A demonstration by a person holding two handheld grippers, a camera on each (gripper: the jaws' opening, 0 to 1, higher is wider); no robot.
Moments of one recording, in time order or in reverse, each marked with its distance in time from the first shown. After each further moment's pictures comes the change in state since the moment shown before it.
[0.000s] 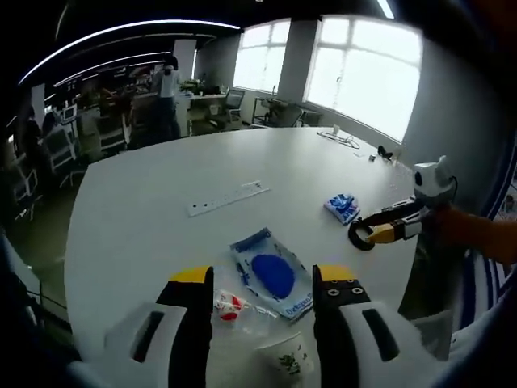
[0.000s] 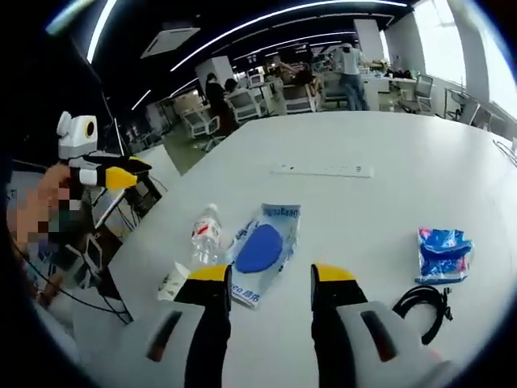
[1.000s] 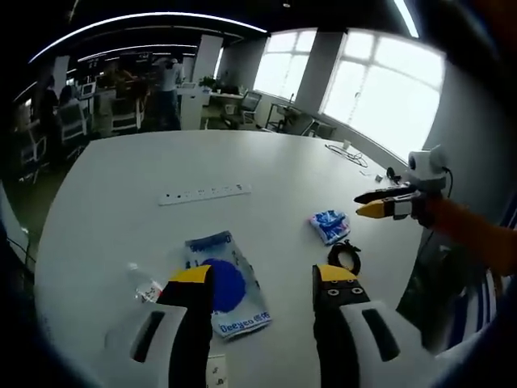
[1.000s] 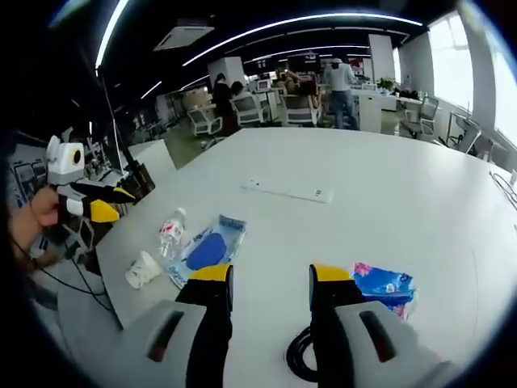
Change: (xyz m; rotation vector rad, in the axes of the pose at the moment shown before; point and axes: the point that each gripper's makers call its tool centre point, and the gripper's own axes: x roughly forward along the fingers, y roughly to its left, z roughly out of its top) left arm 0.044 -0.088 -0.004 -0.159 -0.053 0.056; right arm -0.048 -0.103 0.038 -0.126 -0.026 0.000
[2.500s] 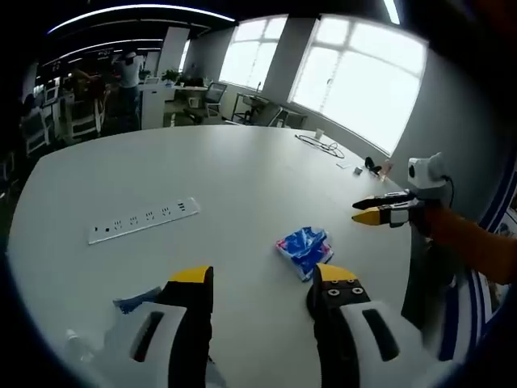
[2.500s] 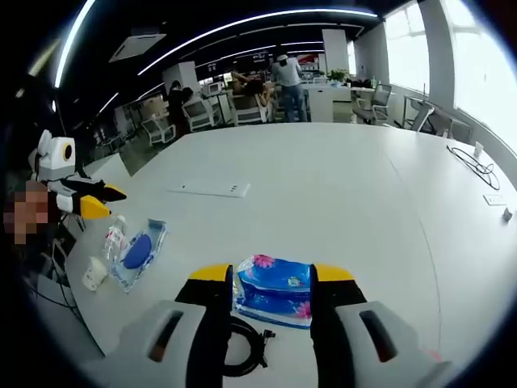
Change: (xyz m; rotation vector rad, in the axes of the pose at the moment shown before) left arm 0.147 -0.084 0.044 0.061 0.051 -0.153; right arm -0.032 -0.163 -0.020 0.107 -0.006 -0.202
